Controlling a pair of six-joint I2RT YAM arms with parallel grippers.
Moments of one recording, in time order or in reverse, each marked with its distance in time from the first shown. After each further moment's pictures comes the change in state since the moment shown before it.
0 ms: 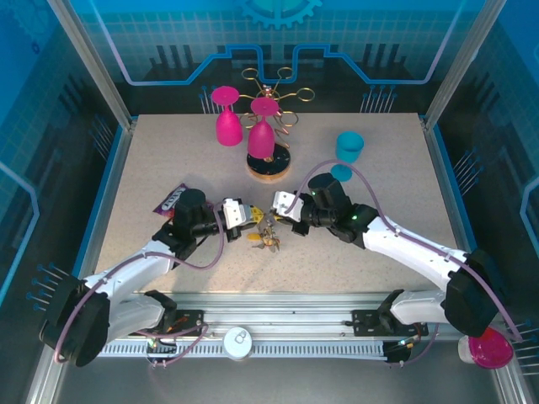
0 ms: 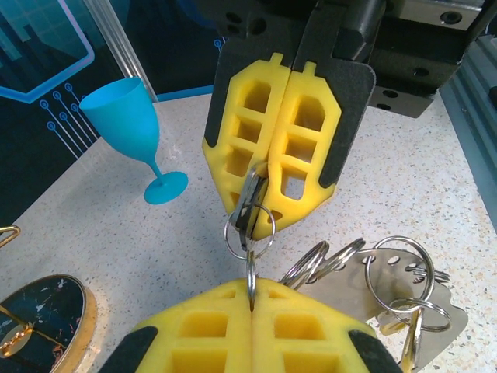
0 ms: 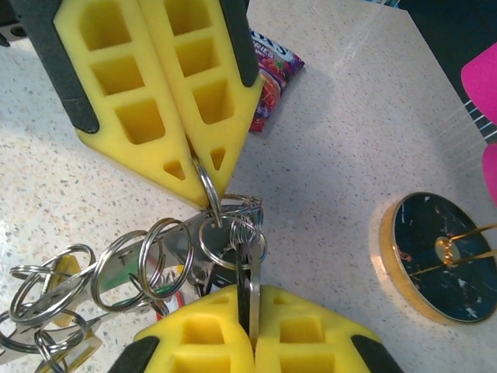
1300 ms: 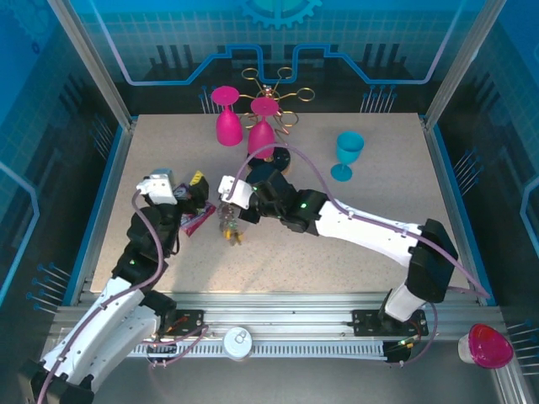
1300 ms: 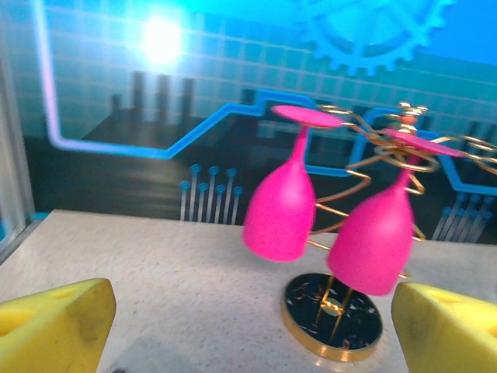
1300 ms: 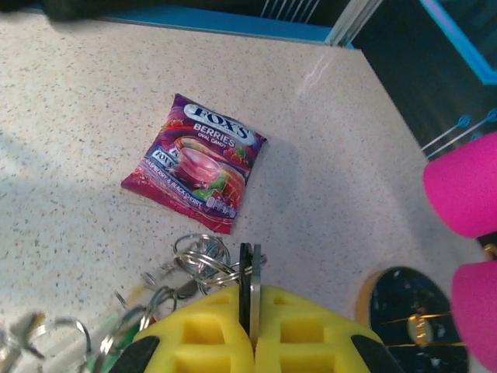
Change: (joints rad) left arm 0.059 -0.494 0.008 -0.187 -1.100 -0.669; right arm 0.243 0.351 0.433 -0.017 0.314 0.222
